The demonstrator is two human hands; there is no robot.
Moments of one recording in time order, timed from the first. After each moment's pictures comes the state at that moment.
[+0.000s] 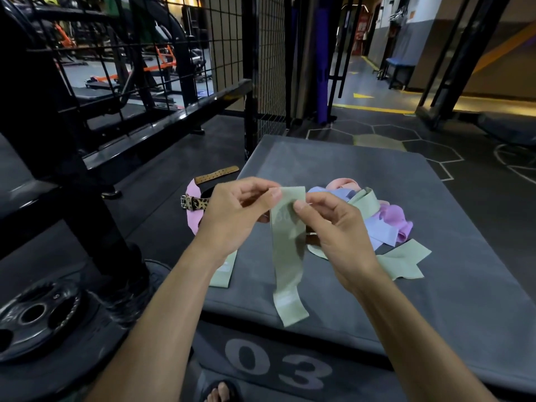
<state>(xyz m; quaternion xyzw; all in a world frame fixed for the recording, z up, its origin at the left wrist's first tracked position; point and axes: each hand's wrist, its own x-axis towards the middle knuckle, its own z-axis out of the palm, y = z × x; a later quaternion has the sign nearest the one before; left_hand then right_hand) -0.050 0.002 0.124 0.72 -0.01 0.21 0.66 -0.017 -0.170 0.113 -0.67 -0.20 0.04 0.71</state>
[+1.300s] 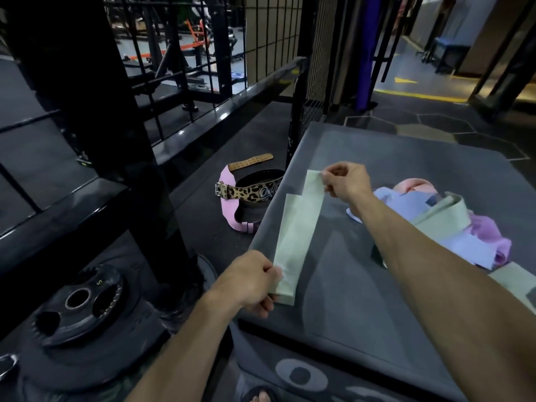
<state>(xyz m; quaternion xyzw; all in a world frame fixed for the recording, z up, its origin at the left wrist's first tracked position) -0.061 0.113 0.017 0.80 0.22 -0.13 0.54 0.185 -0.018 0.048 -0.81 -0.10 0.01 0.58</state>
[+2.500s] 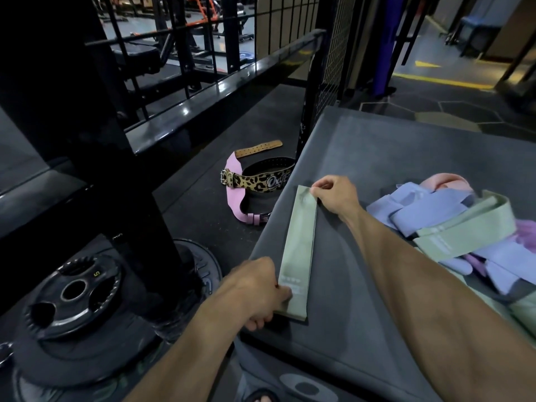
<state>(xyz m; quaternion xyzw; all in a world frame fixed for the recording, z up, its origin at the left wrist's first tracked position) -0.041 0.117 0.016 0.89 0.23 -0.21 0.33 0.220 0.026 -0.032 -0.89 -0.14 0.03 0.44</state>
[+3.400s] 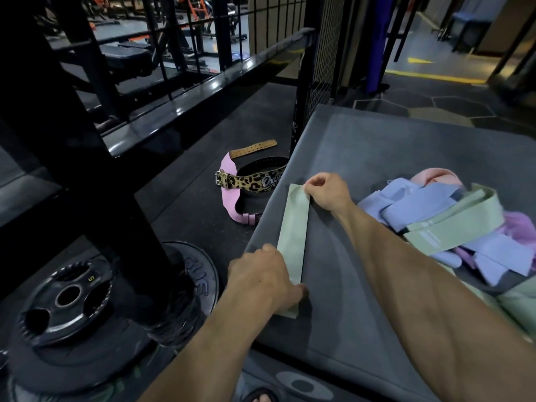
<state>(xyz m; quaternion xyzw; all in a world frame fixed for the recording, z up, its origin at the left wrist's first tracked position) -0.021 0.083 0.030 0.95 0.22 -0.19 0.09 0.218 0.023 -0.024 -0.90 -0.13 0.04 0.42</state>
